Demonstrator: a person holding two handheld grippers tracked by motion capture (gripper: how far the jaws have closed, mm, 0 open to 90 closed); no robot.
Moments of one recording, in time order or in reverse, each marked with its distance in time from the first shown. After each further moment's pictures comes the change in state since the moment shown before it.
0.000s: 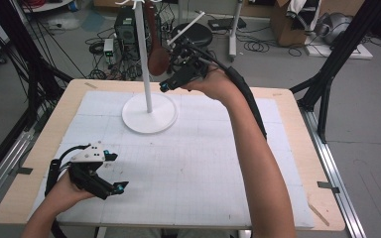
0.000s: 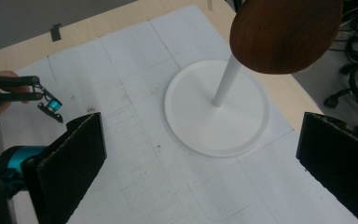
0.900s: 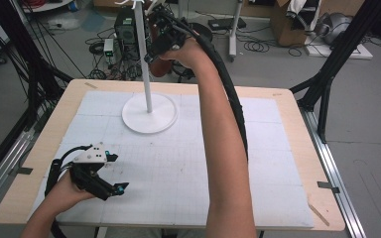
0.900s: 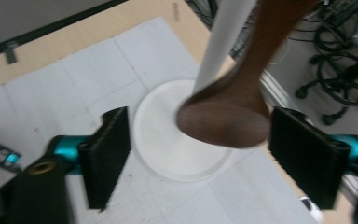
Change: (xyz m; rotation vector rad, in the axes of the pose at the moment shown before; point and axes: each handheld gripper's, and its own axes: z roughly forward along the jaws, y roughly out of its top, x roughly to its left) left arm -0.002 0.000 0.003 0.031 0.007 0.013; right arm -0.025 0.076 0.023 0.079 -0.081 0.039
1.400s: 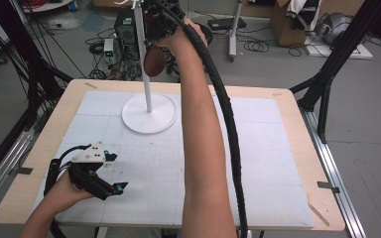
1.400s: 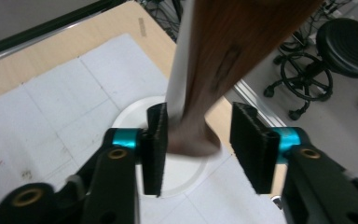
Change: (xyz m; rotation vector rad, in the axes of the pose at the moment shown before) left arm 0.001 0.000 -0.003 -0.007 0.001 -0.001; right arm -0.002 0.031 -0.001 -0.004 -0.141 0.038
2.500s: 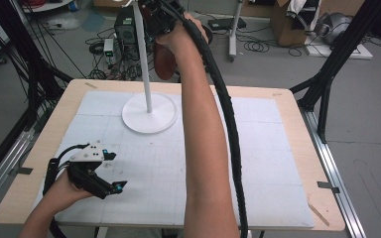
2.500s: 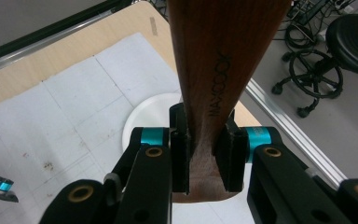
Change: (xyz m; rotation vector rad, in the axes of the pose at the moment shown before) left arm 0.002 0.001 -0.003 -0.009 0.008 0.001; right arm 0.007 0.006 -0.017 0.010 0.026 0.016
